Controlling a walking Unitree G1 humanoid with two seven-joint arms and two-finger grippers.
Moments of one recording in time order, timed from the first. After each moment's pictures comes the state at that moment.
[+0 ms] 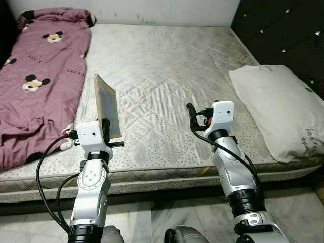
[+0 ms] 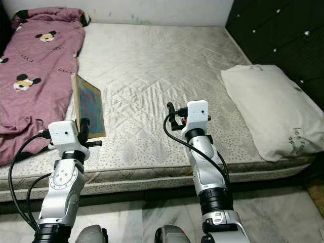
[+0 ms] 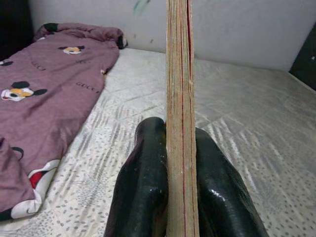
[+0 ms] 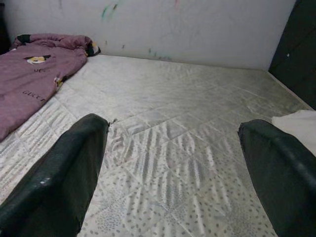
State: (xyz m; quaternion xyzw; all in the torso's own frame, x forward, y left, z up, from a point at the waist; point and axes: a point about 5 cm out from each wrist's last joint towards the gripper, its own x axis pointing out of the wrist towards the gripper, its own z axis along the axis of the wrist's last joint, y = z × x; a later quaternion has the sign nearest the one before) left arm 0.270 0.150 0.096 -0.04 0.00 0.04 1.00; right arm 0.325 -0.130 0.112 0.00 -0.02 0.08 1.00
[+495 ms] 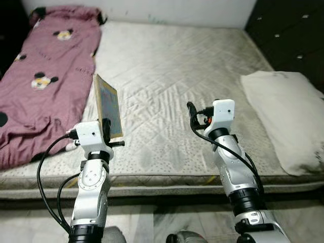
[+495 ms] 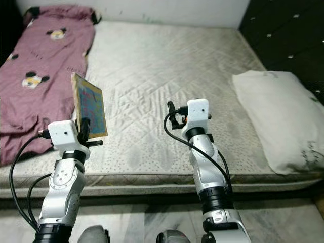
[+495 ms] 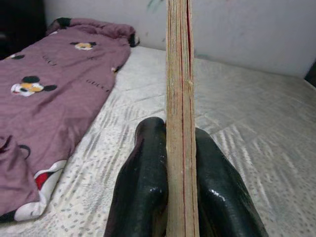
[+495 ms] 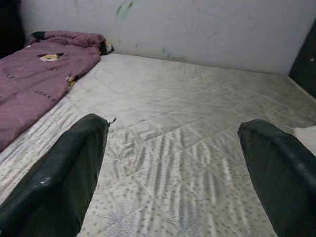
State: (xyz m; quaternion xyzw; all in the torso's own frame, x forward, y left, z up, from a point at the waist) left arm 0.270 0.149 0.097 -0.05 -0.01 0.04 1.00; right arm 0.327 -0.130 0.116 -0.01 -0.02 0.08 1.00
